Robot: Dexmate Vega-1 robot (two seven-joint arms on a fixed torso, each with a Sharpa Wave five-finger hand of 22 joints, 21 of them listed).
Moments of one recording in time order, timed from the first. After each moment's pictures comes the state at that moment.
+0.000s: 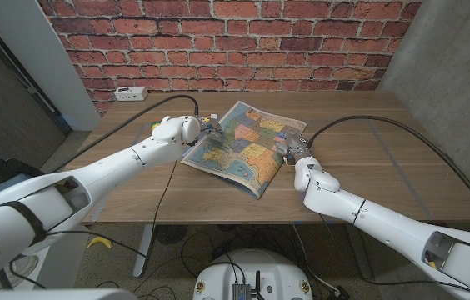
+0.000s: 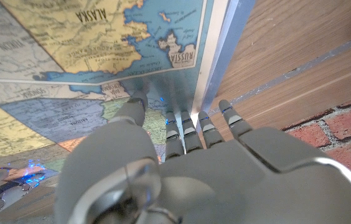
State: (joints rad) left arm 0.35 0.66 0.97 -1.53 0.62 0.47 -0.41; left_hand 0.71 0.13 0.44 -0.15 0.18 0.26 -0.04 0.19 0.19 0.18 -0.06 0.20 0.20 0.12 -0.04 0.18 0.17 0.05 0.07 0.36 0.19; right arm -0.66 -0.58 -0.96 -1.70 -0.38 -0.82 -0.23; right_hand 0.43 0.20 0.48 -0.03 0.18 0.28 -0.05 0.21 0.18 0.12 -0.05 0.22 0.18 -0.01 -0.03 0.22 0.18 0.13 -0.04 0.21 0.17
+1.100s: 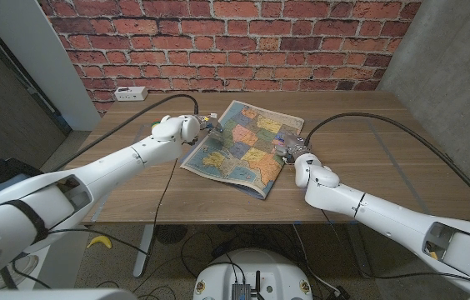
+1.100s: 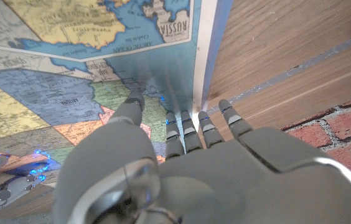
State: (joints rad) left arm 0.34 0.65 0.97 -1.50 0.61 0.44 -0.40; left_hand 0.70 0.12 0.41 -0.14 0.18 0.25 -0.05 0.19 0.19 0.18 -0.06 0.20 0.20 0.12 -0.04 0.18 0.17 0.05 0.09 0.35 0.19; right arm -0.62 -0.61 -0.98 -1.73 -0.42 -0.80 -0.18; right_hand 0.52 0.16 0.50 -0.10 0.17 0.23 -0.09 0.19 0.18 0.08 -0.07 0.19 0.18 -0.04 -0.03 0.20 0.18 0.11 -0.04 0.19 0.17
